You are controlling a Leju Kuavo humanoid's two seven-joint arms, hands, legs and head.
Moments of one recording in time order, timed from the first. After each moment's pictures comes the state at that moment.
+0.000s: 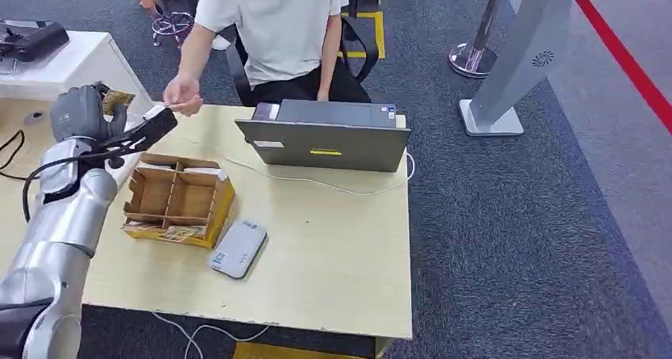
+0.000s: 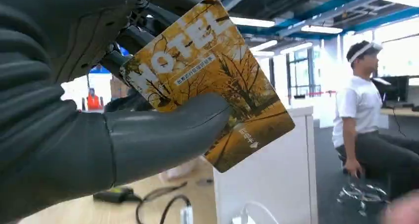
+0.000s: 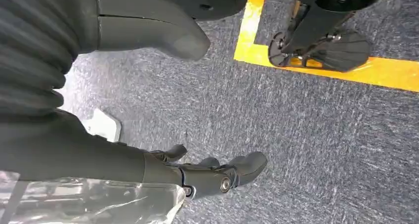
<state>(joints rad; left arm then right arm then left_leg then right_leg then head) -0.82 0.21 -0.02 -0.75 -1.25 0.46 0.06 -0.07 0.18 -0.67 -0.21 0.99 -0.14 0.03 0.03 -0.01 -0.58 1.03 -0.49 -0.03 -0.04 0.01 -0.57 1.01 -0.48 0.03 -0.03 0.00</state>
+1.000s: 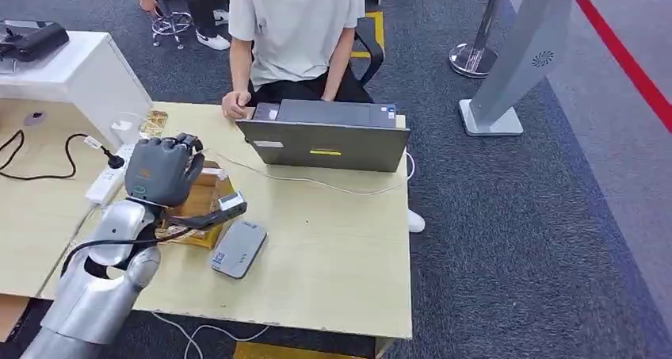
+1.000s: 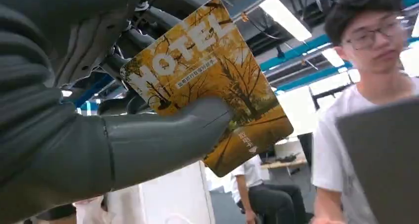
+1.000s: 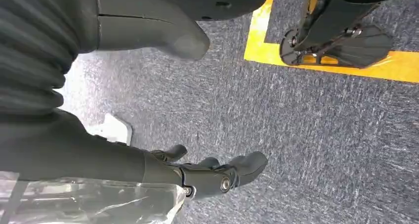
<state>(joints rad) -0.38 0.26 -0.36 -1.45 -1.30 0.37 0.06 -0.05 0.20 -0.70 -0.20 0.98 -0.19 0.05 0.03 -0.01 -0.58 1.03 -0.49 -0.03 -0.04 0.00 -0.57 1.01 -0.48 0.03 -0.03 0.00</state>
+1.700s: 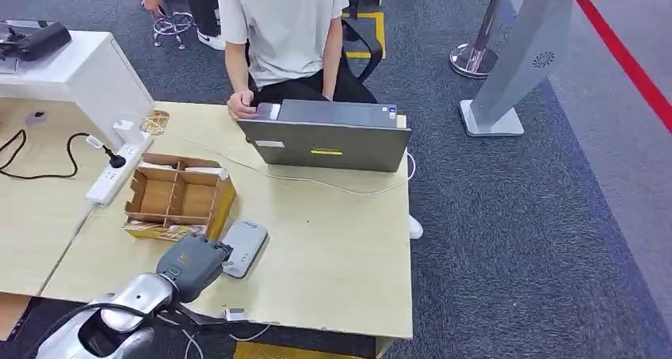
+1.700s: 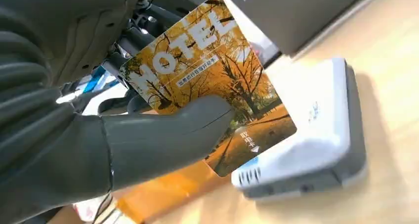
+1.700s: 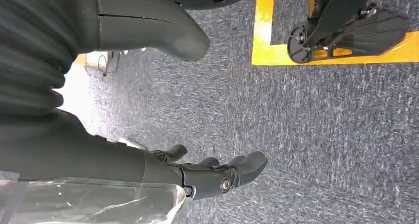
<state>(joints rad) -0.18 0.50 -0.64 -1.61 -1.25 -0.07 0.15 -0.04 0.20 -0.79 -0.20 0.96 -0.22 0.07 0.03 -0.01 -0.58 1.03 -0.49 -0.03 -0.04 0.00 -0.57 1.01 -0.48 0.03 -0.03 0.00</state>
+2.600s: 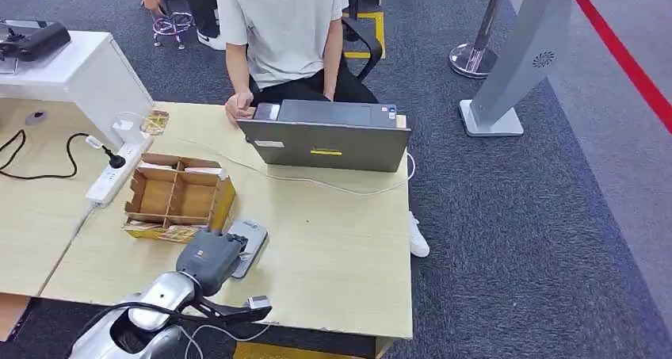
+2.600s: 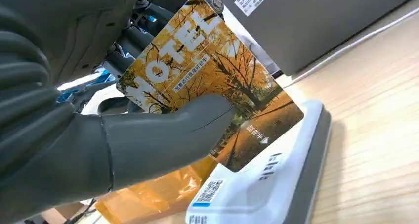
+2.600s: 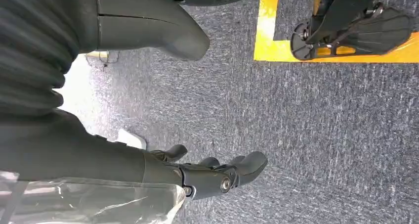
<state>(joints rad) -0.20 0.35 -0.64 -1.52 -1.30 0.03 0.22 -0.04 0.20 -0.79 -0.20 1.01 -0.21 0.07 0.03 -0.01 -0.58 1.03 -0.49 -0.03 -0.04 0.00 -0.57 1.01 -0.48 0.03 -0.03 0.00</state>
